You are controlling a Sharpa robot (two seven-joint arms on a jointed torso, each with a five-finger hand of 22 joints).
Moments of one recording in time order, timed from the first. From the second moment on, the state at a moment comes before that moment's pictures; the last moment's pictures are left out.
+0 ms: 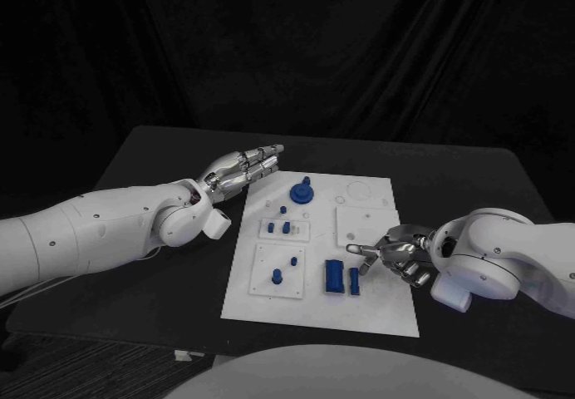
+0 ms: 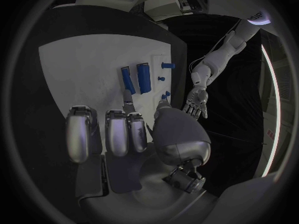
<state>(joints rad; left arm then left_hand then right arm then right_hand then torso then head) 1.17 -0.82 -0.22 1.32 -0.28 0.07 0.58 1.34 0.28 -0.24 0.29 0.31 0.18 0.13 0.06 0.03 0.01 0.10 0.00 0.00 0.00 0.09 0.00 0.00 0.17 0.01 0.20 0.01 0.01 1.26 -0.96 -0.25 1.82 -0.63 -0.07 -0.58 0.91 0.16 -0.24 0.29 0.13 0.87 0.09 0.23 0.34 1.47 0.00 1.57 1.31 1.47 -0.06 1.51 1.31 0.02 1.47 0.05 1.46 1.31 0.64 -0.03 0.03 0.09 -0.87</state>
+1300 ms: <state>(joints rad) 1.17 -0.84 -0.22 1.33 -0.28 0.07 0.58 1.34 0.28 -0.24 0.28 0.31 0.18 0.13 0.06 0.03 0.01 0.11 0.00 0.00 0.00 0.09 0.00 0.00 0.17 0.01 0.20 0.01 0.01 1.24 -1.03 -0.25 1.90 -0.97 -0.10 -0.39 0.86 0.25 -0.39 0.29 0.06 0.88 0.07 0.15 0.25 1.47 -0.02 1.57 1.31 1.47 -0.08 1.52 1.31 0.02 1.47 0.04 1.48 1.31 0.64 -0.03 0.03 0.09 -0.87</state>
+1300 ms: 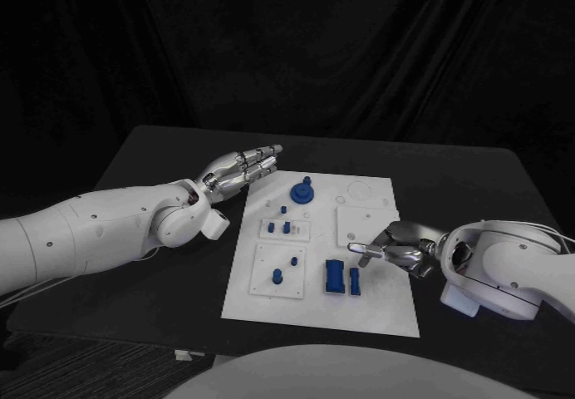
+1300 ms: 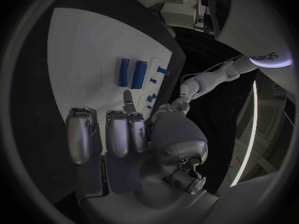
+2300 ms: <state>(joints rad) 1.17 -0.84 -0.22 1.33 -0.28 0.07 0.58 1.35 0.28 -0.24 0.28 0.32 0.18 0.13 0.06 0.03 0.01 0.11 0.00 0.00 0.00 0.09 0.00 0.00 0.17 0.01 0.20 0.01 0.01 1.22 -1.03 -0.25 1.90 -1.04 -0.11 -0.39 0.87 0.26 -0.41 0.29 0.07 0.89 0.07 0.13 0.24 1.46 -0.02 1.57 1.31 1.47 -0.08 1.52 1.31 0.02 1.47 0.03 1.48 1.31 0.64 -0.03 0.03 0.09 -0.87</state>
